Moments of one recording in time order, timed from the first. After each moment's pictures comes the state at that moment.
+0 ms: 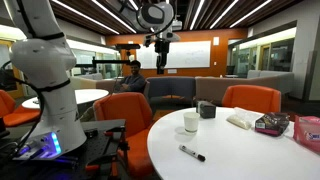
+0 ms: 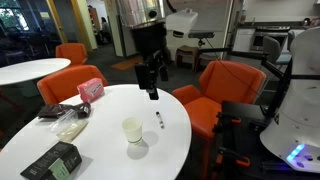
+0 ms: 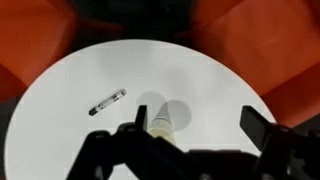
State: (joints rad) arm 0.11 -0.20 0.25 -2.32 0.01 1.99 0.30
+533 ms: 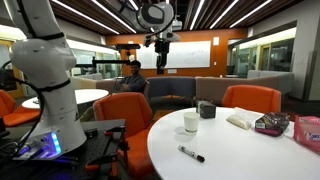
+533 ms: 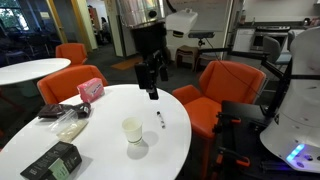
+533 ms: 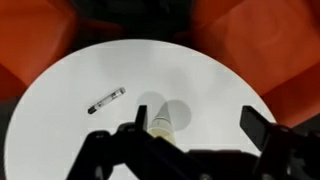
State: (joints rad) arm 0.11 -0.20 0.25 -2.32 0.01 1.99 0.30
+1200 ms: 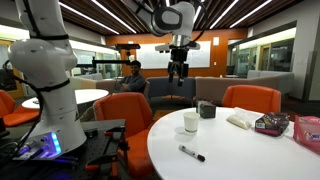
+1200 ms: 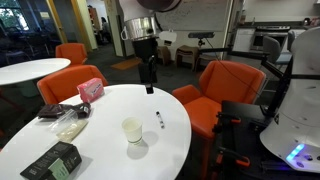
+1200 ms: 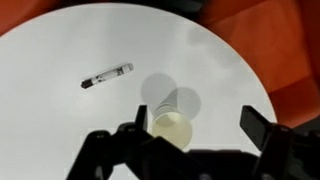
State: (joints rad) arm 0.07 -0.03 0.05 -2.27 0.08 2.11 -0.19
